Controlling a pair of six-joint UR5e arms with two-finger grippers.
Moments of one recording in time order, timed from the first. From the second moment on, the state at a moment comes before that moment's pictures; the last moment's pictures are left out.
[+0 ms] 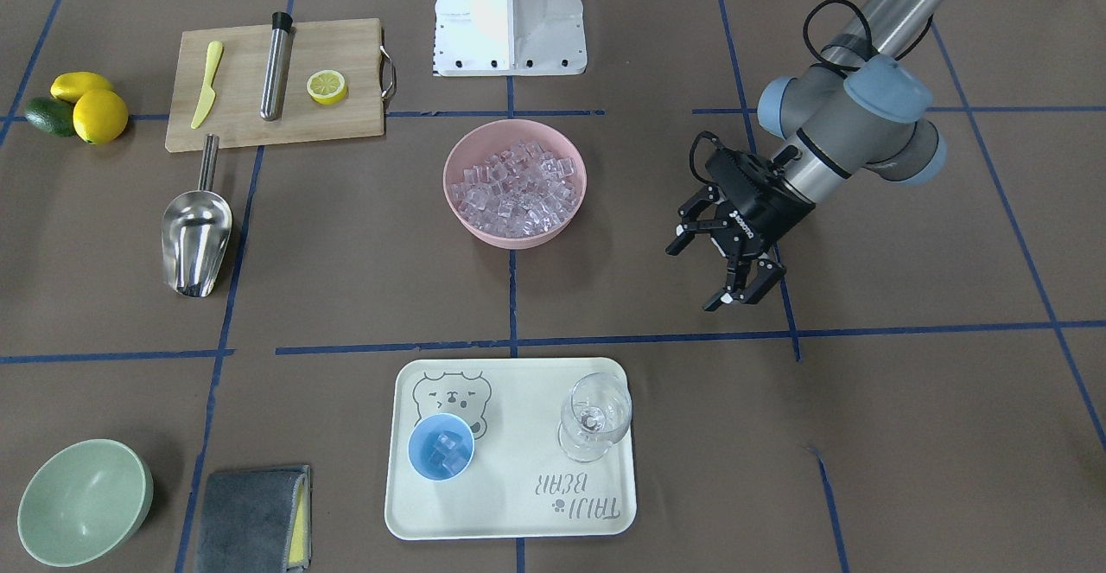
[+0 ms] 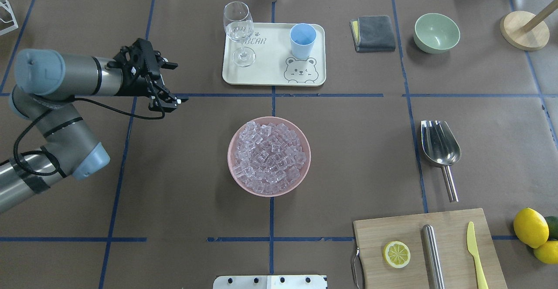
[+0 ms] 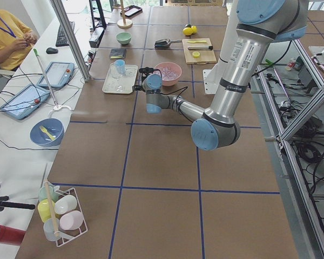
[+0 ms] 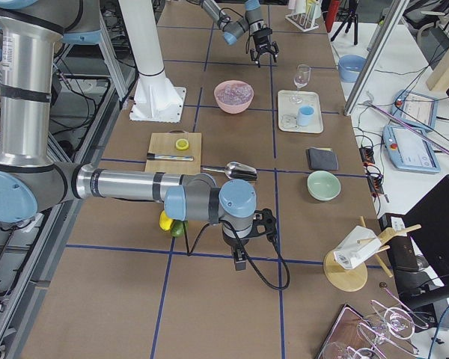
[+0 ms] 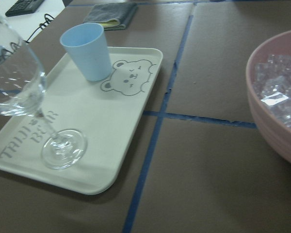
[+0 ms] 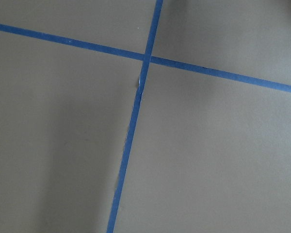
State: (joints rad) left arm -0.81 -1.96 -1.46 -2.67 -1.96 -0.04; right arm 1.61 -1.72 1.71 -1.55 2.33 -0.22
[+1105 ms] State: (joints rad) left arm -1.45 -1.84 -1.53 -1.70 -2.25 -0.01; right arm 1.61 -1.71 1.69 -1.56 2.33 -0.21
